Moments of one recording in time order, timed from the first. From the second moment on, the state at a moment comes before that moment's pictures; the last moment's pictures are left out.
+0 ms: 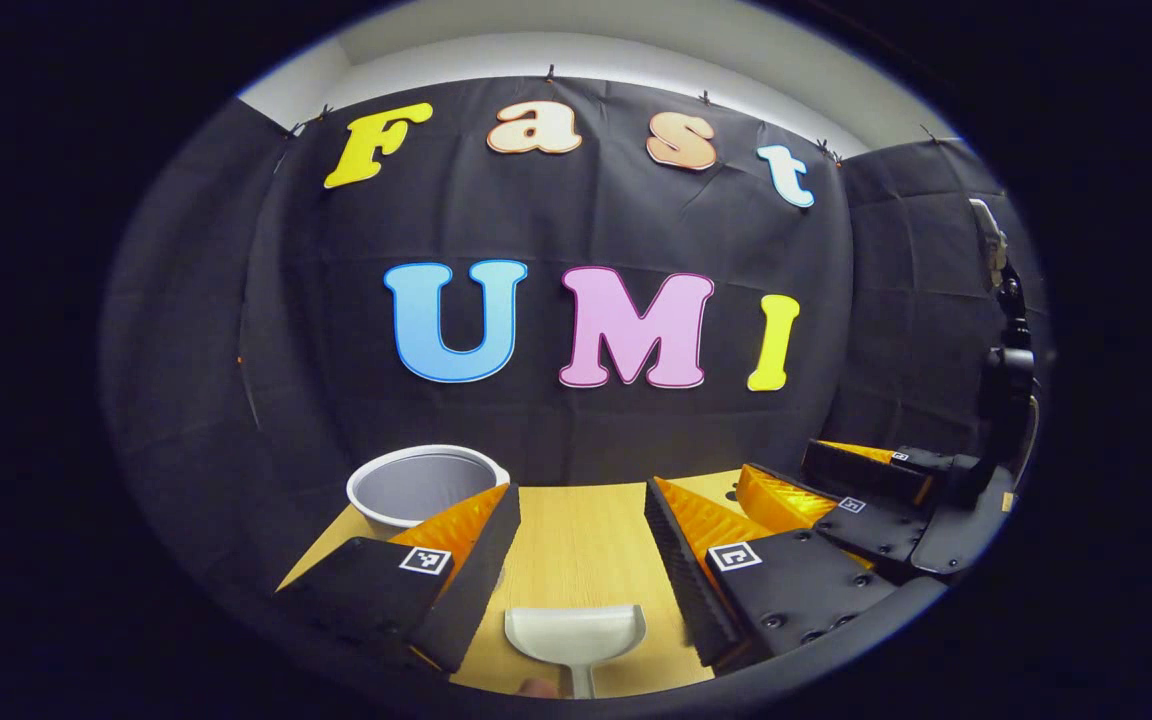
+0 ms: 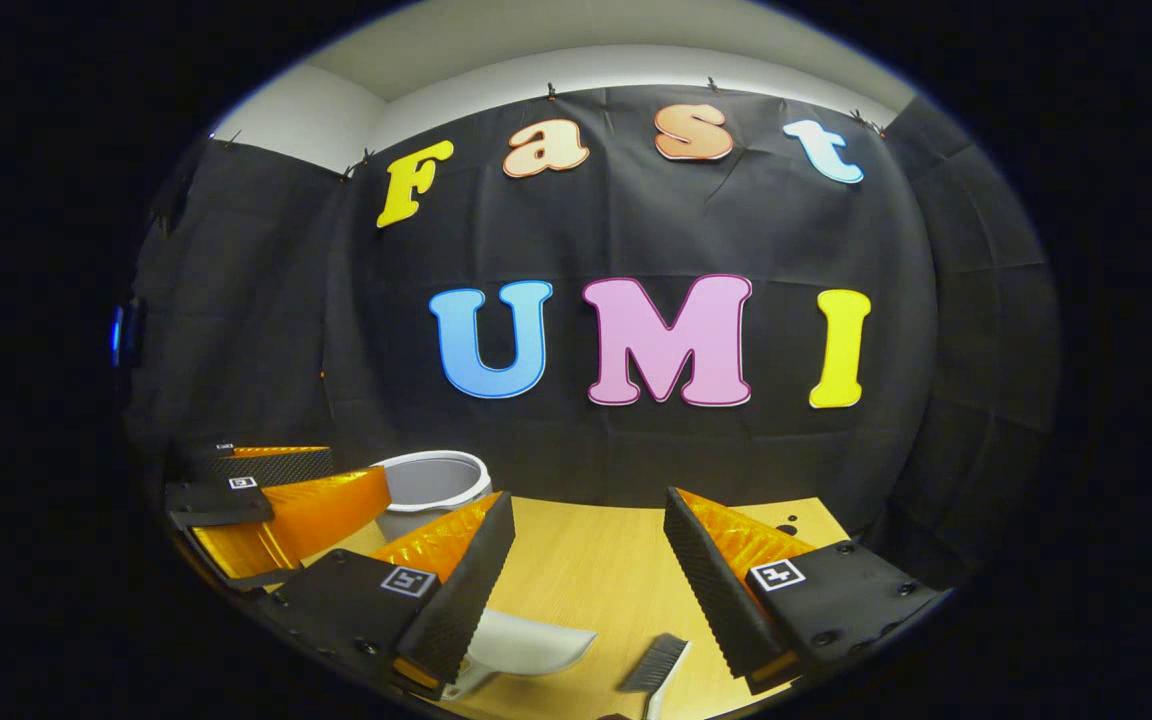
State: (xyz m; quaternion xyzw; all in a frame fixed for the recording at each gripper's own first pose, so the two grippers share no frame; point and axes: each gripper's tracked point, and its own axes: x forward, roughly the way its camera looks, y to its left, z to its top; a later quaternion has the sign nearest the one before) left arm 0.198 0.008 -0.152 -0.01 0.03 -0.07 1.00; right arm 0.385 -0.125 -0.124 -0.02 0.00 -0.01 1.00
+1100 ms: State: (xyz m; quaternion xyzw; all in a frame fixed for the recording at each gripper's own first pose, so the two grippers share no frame) left arm -0.016 0.023 0.024 -0.02 0.05 0.01 1.00; right arm 0.392 -0.084 -0.141 -0.02 0.04 0.06 1.00
